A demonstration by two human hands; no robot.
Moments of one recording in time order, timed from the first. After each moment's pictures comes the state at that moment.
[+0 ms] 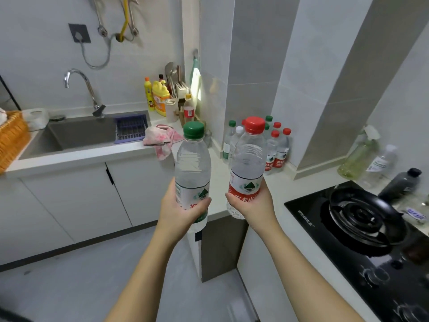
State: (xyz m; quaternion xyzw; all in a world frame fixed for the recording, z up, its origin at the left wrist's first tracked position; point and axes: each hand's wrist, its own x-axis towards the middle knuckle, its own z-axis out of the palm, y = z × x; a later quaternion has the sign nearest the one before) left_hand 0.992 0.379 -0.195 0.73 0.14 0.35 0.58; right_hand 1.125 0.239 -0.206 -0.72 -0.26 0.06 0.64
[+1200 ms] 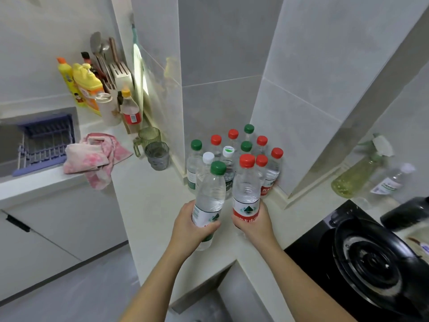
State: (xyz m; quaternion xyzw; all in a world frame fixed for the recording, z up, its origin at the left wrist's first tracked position) left_hand 1.292 0.460 -0.299 0.76 0.22 0.14 0.60; right_hand 1.397 0.296 -0.314 -0.79 -0.09 0.10 0.60
